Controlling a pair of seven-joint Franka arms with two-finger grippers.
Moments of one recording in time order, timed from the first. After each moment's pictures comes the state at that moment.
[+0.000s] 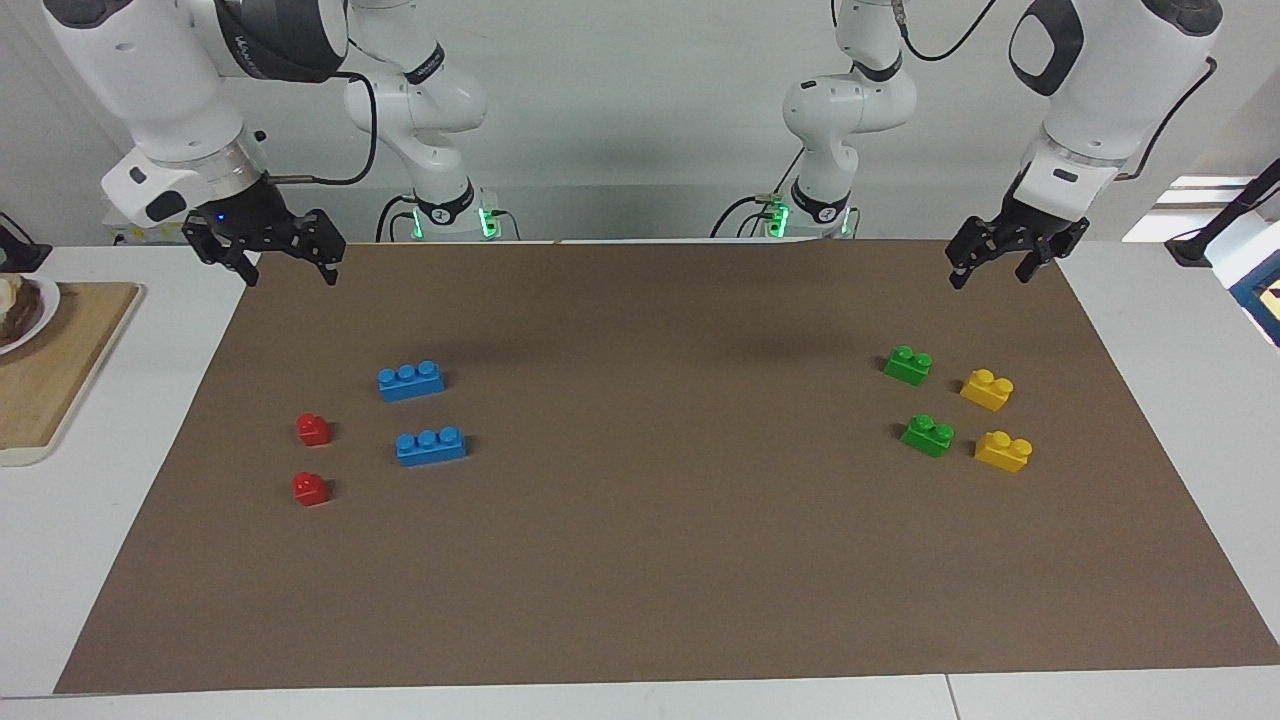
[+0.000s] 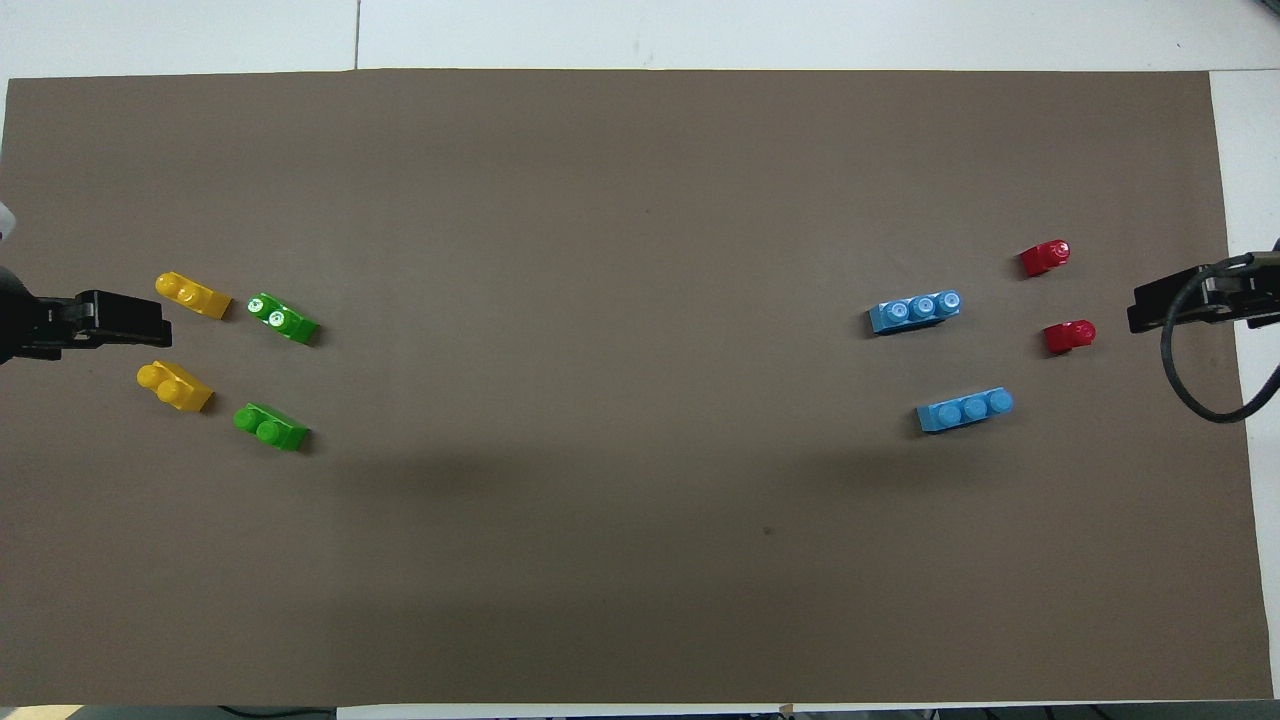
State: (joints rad) left arm 0.07 -0.12 -0.09 -1.80 -0.02 1.72 -0.05; right arm 0.02 -0.02 -0.06 -1.63 -0.03 1.56 -0.05
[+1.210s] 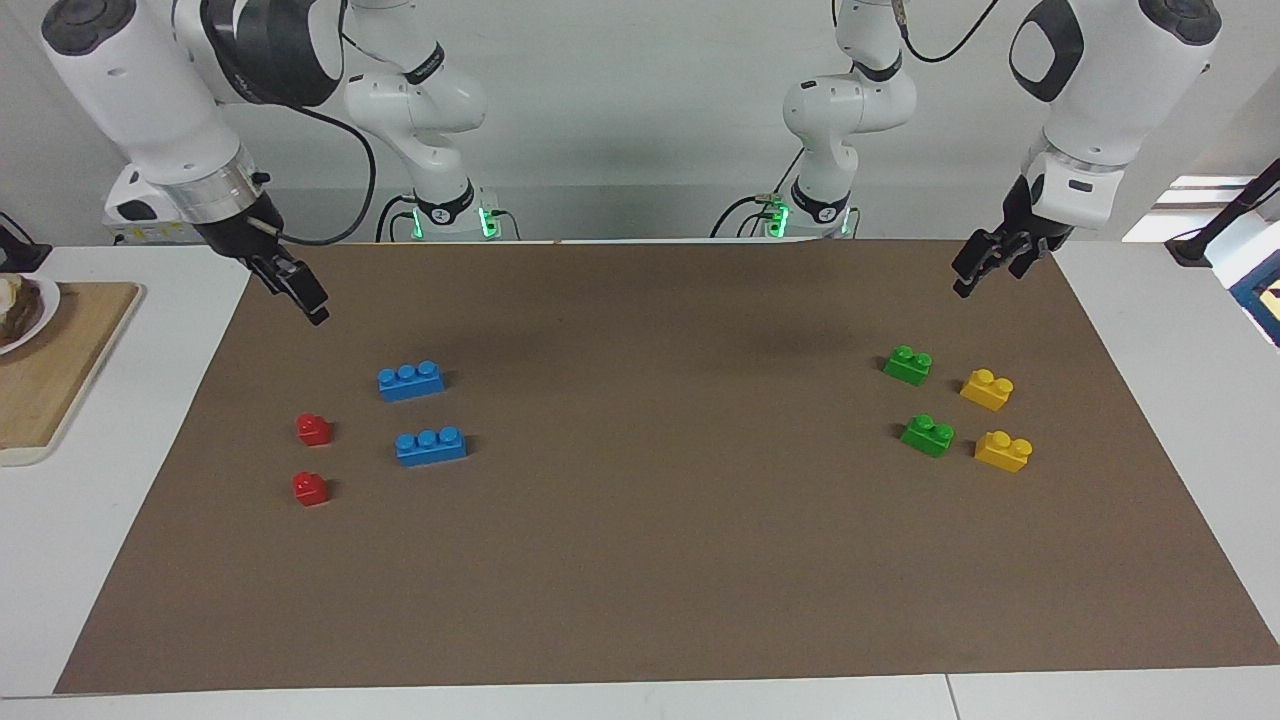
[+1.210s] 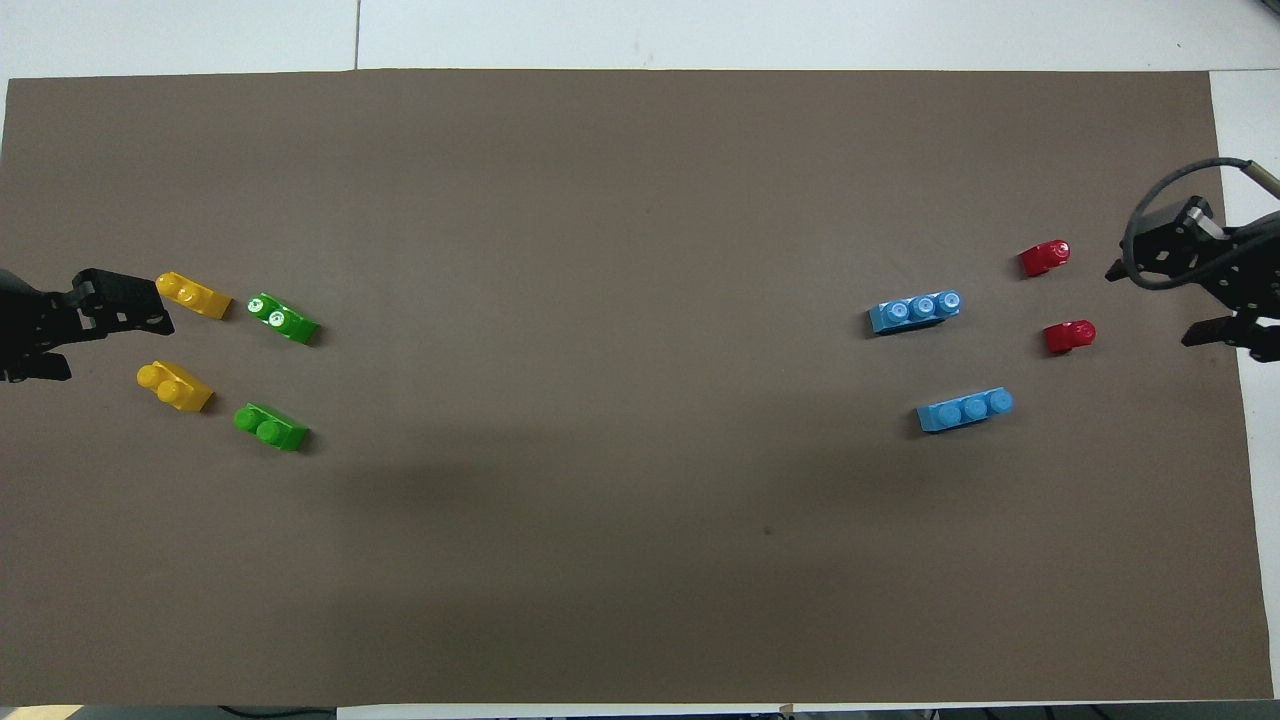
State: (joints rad) left arm 0.07 -0.12 -0.09 -1.84 -0.02 1.75 -0.44; right arm 0.00 -0.01 -0.07 -1.74 0.10 1.73 0.77
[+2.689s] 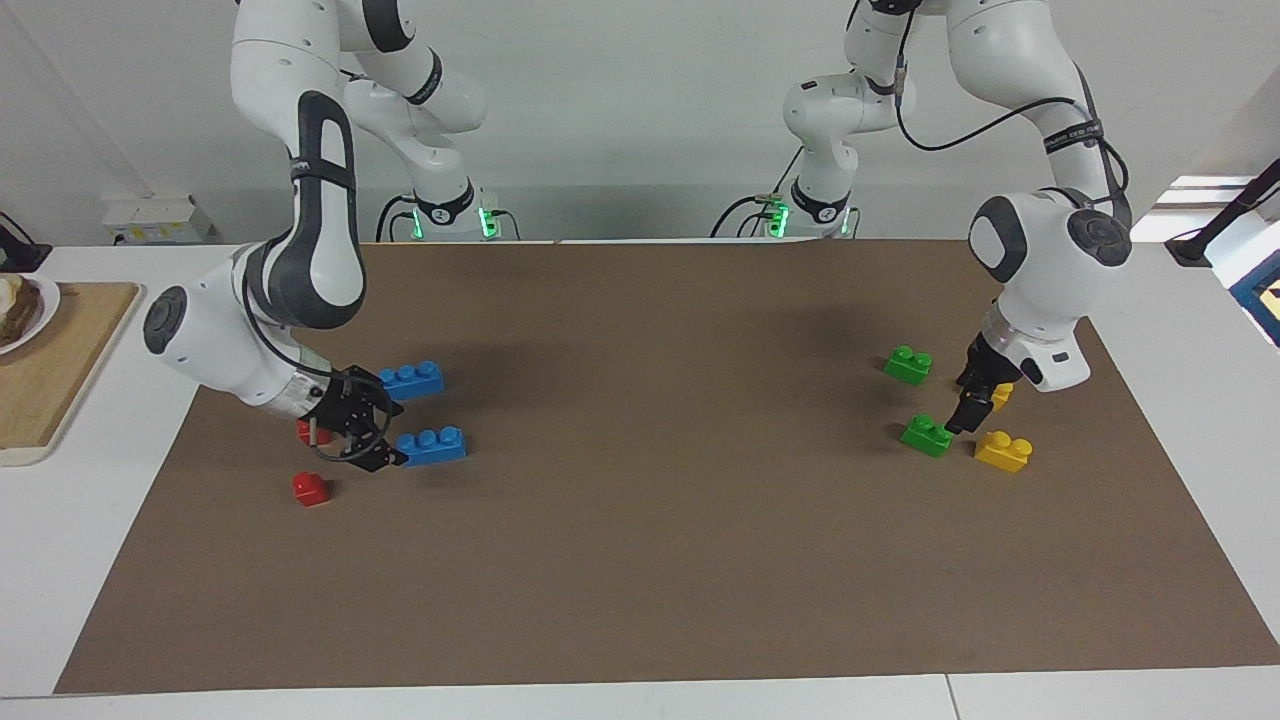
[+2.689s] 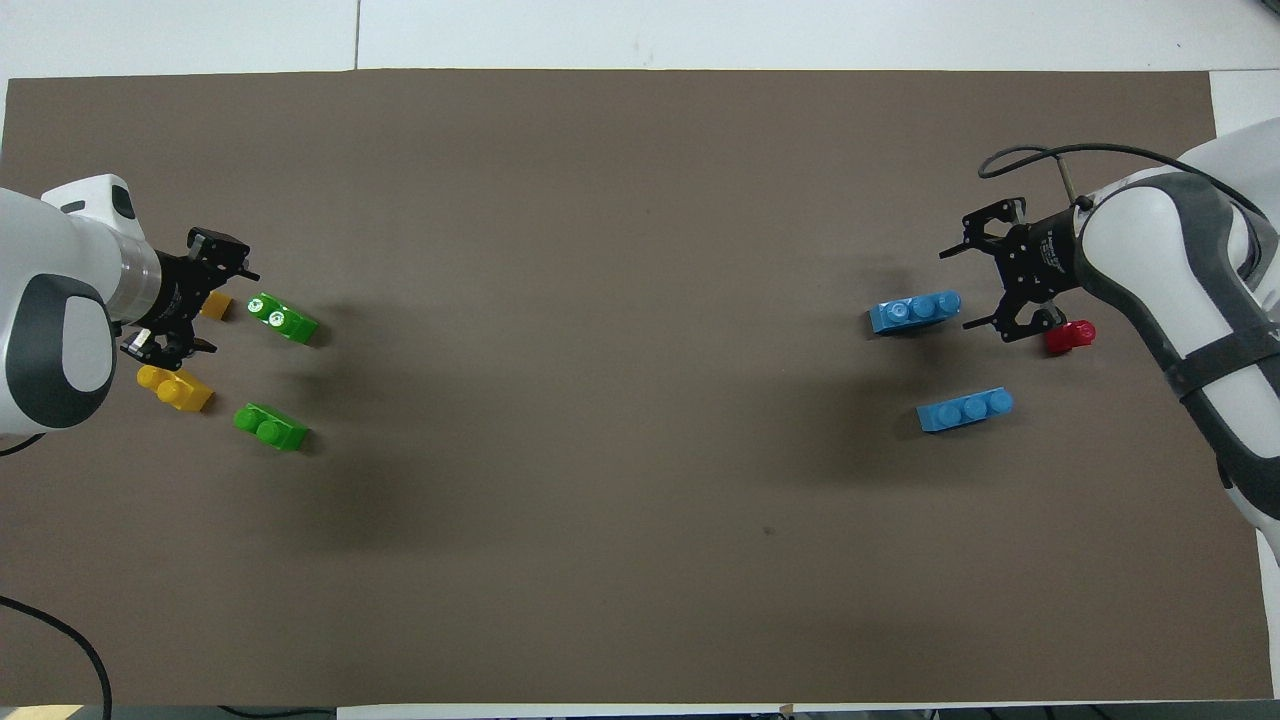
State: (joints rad) left arm 0.10 0.19 -0.08 -1.97 -0.02 2.22 -0.94; right arm -0.02 0.38 -0.07 -1.78 0.47 1.98 0.97
